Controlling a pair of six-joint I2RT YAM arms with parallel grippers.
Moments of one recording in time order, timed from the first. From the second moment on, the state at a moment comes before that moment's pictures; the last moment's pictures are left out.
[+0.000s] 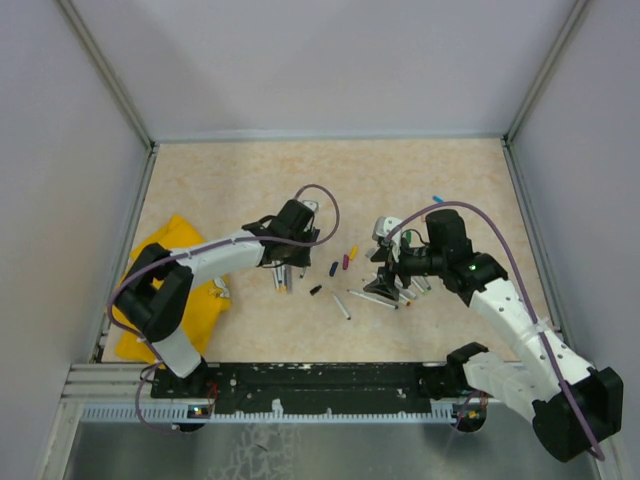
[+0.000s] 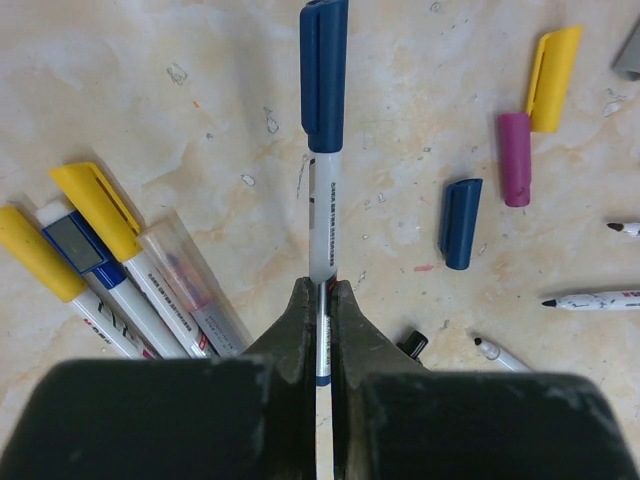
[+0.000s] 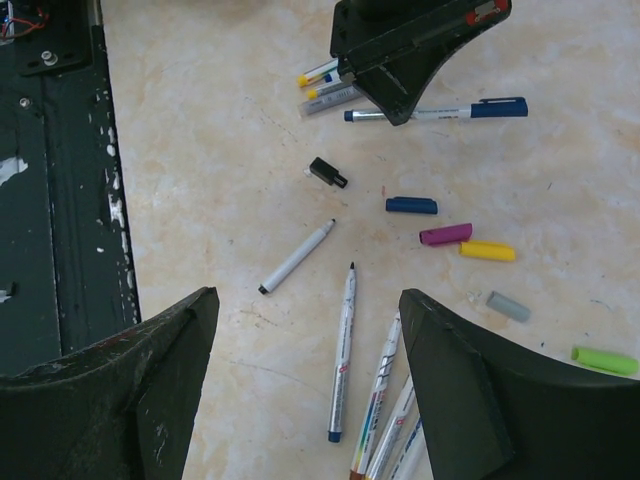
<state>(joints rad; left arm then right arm) -0.72 1.71 1.06 -0.33 -0.10 -0.39 0.42 0.94 0.76 -0.48 -0.79 -0.49</state>
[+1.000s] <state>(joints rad) -0.68 1.42 0.83 -0.02 0.03 -0.50 0.41 0.97 0.64 -0.25 -0.84 -0.27</state>
